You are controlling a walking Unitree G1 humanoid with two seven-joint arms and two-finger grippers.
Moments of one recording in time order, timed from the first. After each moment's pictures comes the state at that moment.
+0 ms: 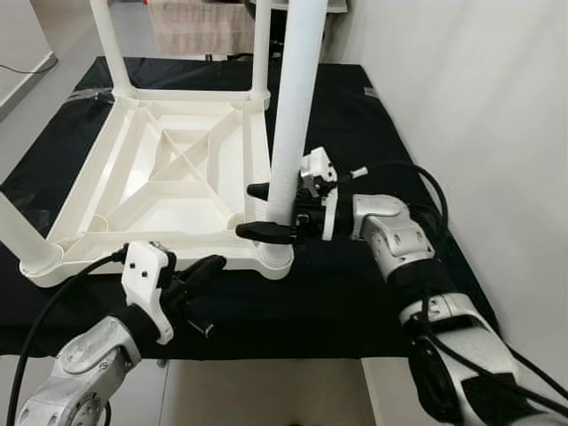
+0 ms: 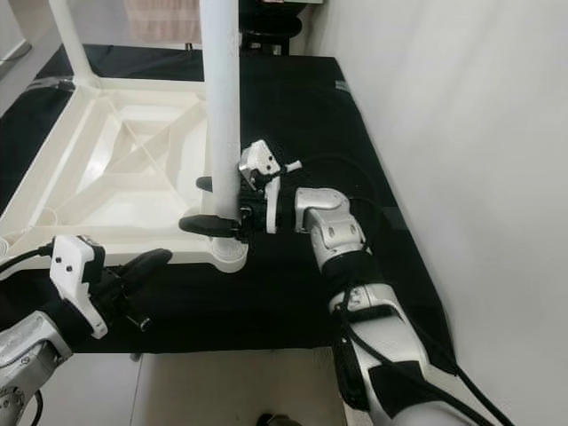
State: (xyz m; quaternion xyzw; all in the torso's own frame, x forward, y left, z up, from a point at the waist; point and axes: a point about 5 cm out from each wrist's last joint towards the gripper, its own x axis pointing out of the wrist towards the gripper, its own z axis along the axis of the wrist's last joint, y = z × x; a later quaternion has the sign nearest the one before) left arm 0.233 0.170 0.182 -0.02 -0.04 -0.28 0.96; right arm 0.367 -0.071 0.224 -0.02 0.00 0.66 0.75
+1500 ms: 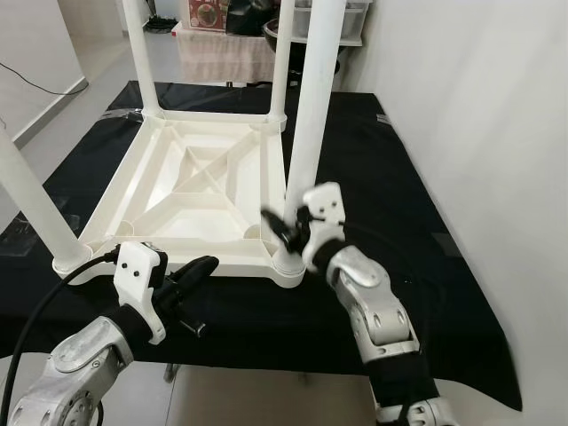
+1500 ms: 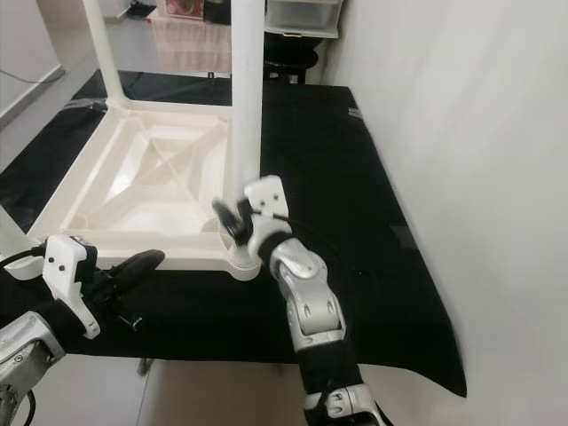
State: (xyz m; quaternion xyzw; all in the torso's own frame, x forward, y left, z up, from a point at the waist) left arm 0.240 0.180 0.186 -0.02 -0.04 -0.27 0.96; right arm 0.339 -0.069 0.163 -0.01 0.03 0.31 0.95
